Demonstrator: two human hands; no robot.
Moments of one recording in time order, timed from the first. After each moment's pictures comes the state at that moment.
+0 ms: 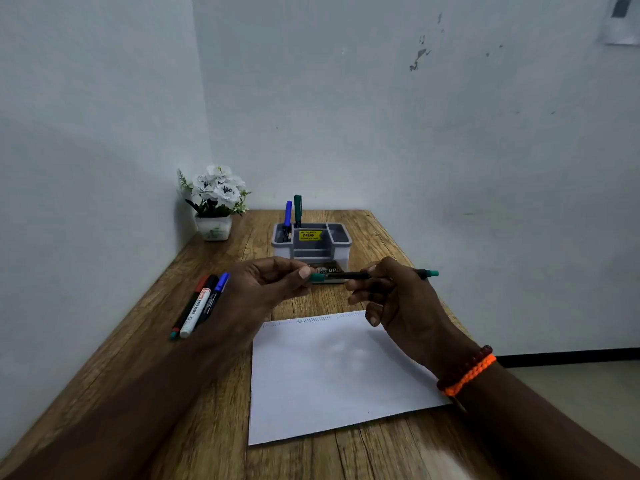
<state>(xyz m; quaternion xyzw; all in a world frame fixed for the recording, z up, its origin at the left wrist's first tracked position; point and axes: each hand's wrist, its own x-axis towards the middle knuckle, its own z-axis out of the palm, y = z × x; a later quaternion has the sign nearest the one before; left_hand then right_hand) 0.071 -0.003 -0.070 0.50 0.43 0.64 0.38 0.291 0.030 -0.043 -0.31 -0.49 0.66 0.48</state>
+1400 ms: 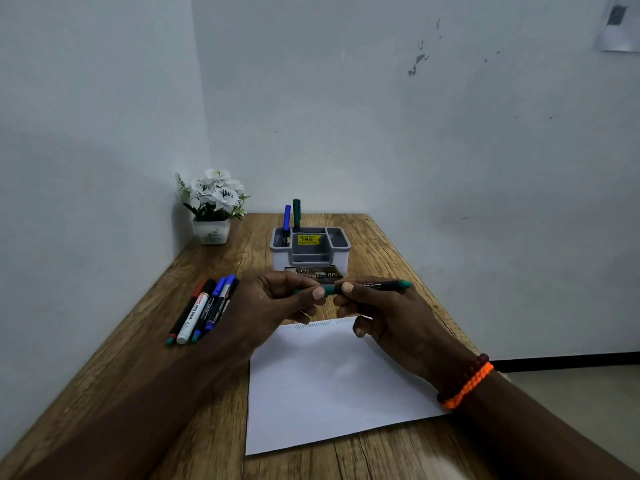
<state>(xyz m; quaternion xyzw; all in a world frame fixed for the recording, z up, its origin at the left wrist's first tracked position) 0.084 -0.016 -0.062 0.56 0.46 0.59 0.36 0.288 0.029 -0.053 -0.29 -0.52 0.68 0.43</state>
